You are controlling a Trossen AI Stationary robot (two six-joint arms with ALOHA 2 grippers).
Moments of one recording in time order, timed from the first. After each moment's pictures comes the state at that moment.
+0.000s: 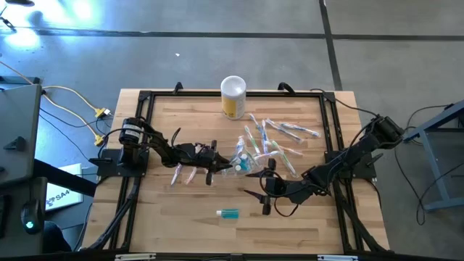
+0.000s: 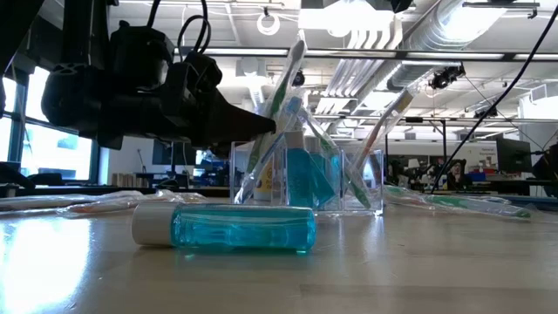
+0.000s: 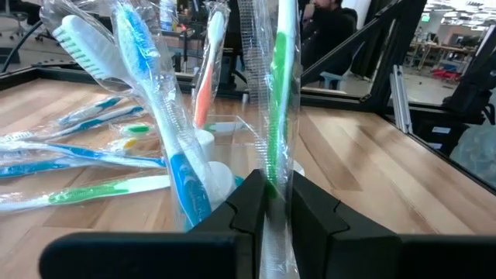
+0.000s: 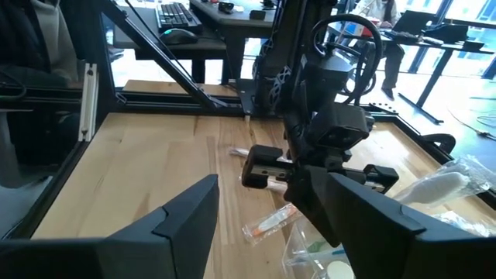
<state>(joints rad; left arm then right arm) -0.05 1.93 0.46 1.47 0.06 -0.14 0.57 1.50 0.90 0.32 0.70 0.10</state>
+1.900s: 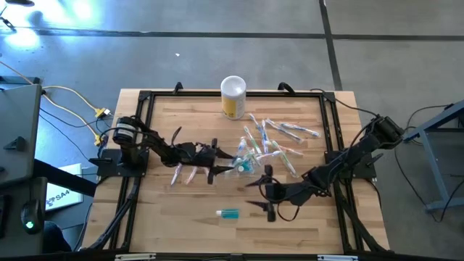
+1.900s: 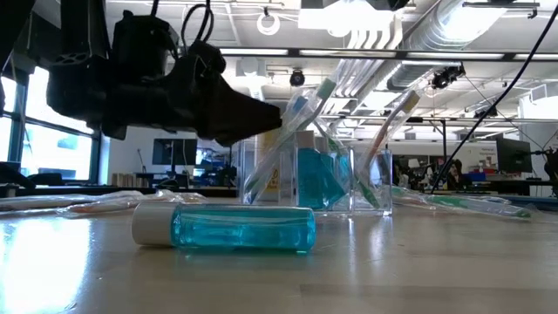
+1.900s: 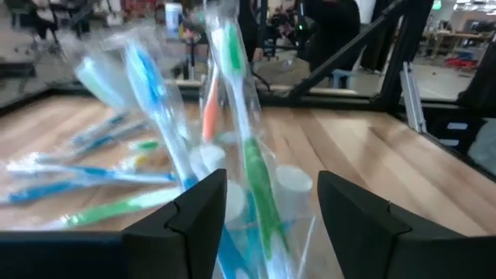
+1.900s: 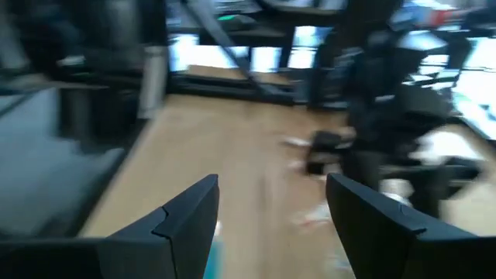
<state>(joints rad) -0.06 1.86 0.49 1.39 0.02 -0.08 0.57 1.50 0.90 0.29 0.54 0.10</state>
